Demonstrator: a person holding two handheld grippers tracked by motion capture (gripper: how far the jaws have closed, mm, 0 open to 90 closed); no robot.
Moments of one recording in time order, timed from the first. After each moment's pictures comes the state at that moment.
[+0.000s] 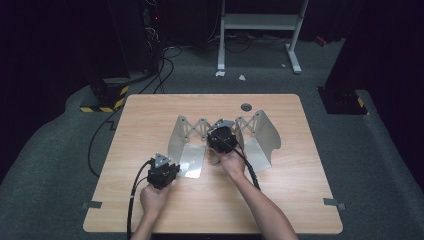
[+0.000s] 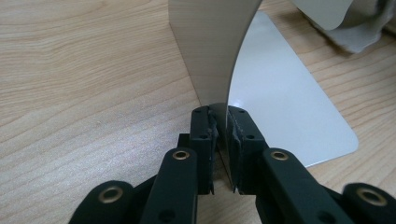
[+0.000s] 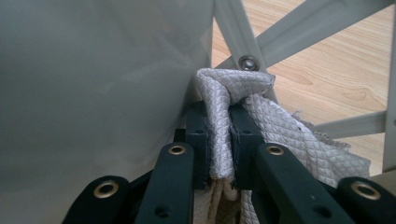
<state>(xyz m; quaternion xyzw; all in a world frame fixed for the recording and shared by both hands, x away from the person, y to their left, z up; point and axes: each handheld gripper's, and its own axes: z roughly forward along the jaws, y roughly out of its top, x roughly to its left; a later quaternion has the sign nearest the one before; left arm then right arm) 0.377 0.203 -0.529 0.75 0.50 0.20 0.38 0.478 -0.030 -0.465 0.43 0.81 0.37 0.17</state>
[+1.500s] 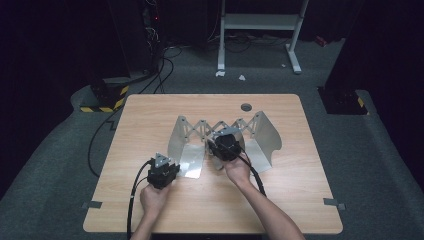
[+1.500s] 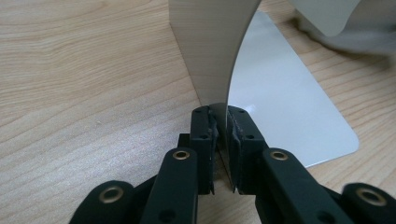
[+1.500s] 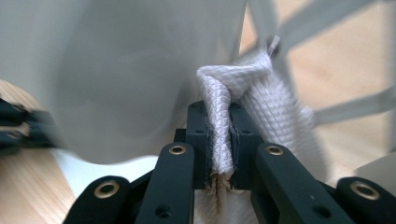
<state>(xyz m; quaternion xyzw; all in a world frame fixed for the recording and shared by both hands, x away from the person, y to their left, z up) 0.376 0.203 -0.529 0.75 0.50 0.20 0.38 0.450 -0.042 -0.464 0.39 0.82 0.39 0.15</state>
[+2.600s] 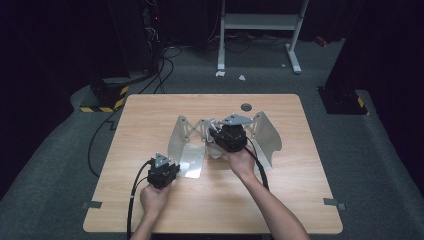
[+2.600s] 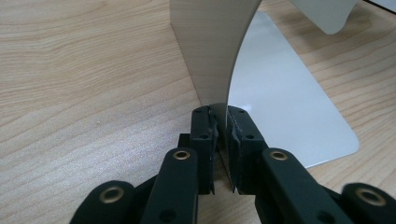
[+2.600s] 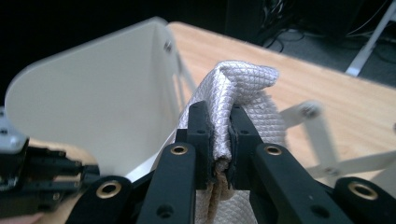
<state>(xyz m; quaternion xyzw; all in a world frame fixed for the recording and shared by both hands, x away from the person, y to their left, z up) 0.376 0.203 -0.529 0.75 0.50 0.20 0.38 0.438 -0.055 -0.401 0.37 0.78 0.47 0.17</state>
